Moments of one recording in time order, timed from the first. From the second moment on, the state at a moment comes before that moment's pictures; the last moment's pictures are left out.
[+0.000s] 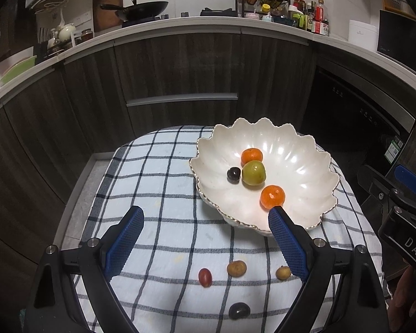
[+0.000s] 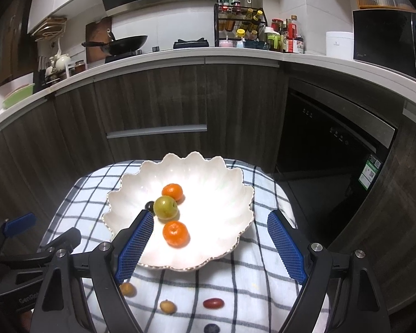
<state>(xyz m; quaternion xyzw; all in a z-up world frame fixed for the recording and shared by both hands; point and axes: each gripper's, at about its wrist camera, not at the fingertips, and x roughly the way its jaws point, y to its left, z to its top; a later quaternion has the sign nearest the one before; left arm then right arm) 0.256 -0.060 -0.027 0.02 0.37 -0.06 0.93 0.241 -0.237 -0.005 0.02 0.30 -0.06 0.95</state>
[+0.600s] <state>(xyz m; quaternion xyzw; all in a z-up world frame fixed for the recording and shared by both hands) 0.219 -0.055 -0.044 0.03 0.38 -0.06 0.92 0.199 -0.237 -0.022 0.03 0.31 -0.07 0.95</state>
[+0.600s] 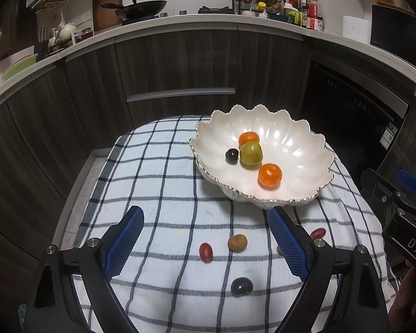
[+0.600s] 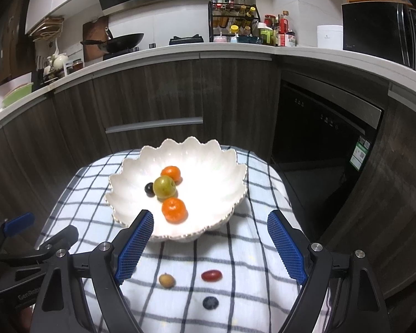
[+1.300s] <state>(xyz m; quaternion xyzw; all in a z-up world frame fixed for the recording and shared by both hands) 0.182 -0.036 -0.087 0.02 0.39 -0.06 0.92 0.167 -0.221 -0.051 0.00 0.32 -0.07 0.94</state>
